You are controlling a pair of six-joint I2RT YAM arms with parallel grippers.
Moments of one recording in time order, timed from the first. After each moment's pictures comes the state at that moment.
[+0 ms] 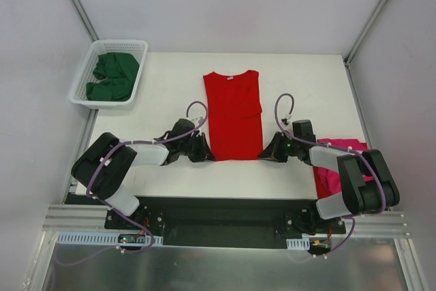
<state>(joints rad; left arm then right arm) -0.60 1.59 0.56 0.21 0.39 -0.75 0.23 1.45 0.47 0.05 -0.61 0.62</state>
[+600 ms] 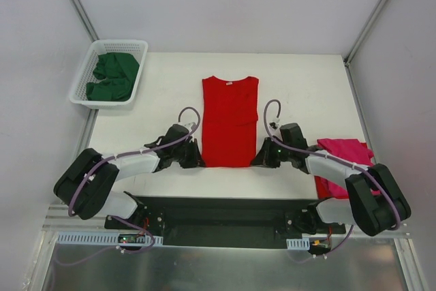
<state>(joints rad) -0.61 1.40 0.49 0.02 0.30 -0.71 0.43 1.30 0.46 -0.03 -0.50 0.66</state>
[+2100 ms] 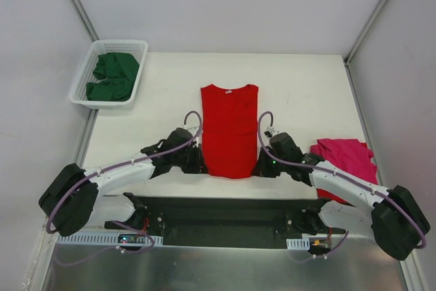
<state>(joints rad) -0.73 1.22 0.50 -0.15 0.28 -0.71 0.70 1.08 0.46 -0.29 -0.20 0.71</state>
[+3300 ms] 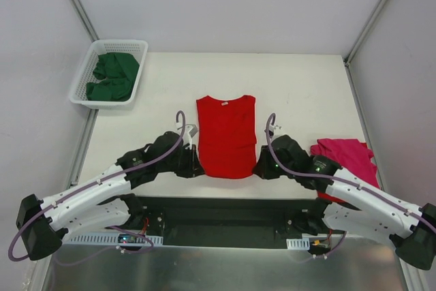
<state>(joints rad) -0.88 0.87 0.62 -0.49 0.15 -0.72 0.92 0.86 0.65 -0.59 0.04 0.71</state>
